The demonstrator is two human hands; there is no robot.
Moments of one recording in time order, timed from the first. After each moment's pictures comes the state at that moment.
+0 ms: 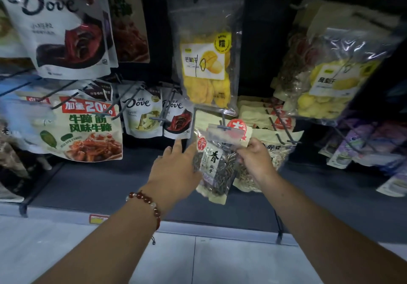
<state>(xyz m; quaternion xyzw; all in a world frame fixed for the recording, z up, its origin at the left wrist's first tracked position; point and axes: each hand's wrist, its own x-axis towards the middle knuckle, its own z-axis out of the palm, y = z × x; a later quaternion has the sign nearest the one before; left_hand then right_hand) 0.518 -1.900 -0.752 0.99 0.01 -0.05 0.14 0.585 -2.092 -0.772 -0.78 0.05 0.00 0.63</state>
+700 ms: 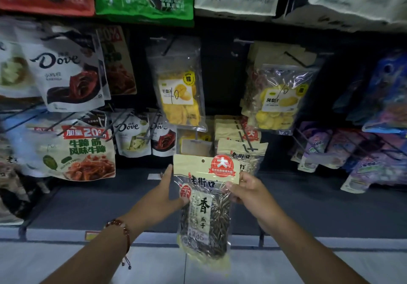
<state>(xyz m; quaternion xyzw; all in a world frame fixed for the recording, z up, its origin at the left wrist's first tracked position) 0.456 -1.906 -0.758 0.90 -0.01 -0.12 0.42 0.460 -2.152 -0.729 -0.77 -0.03 0.09 0.63</state>
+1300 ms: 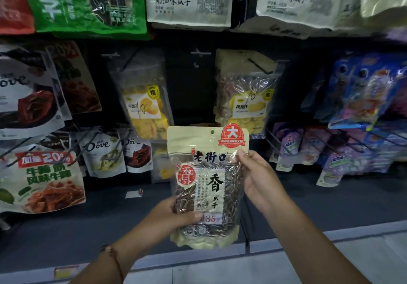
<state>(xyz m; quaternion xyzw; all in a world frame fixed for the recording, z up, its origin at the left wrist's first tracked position) 0.460 -1.975 -0.733 0.77 -0.04 -0.20 0.60 0.489 -2.197 -0.676 -0.53 0.04 0.00 0.85</state>
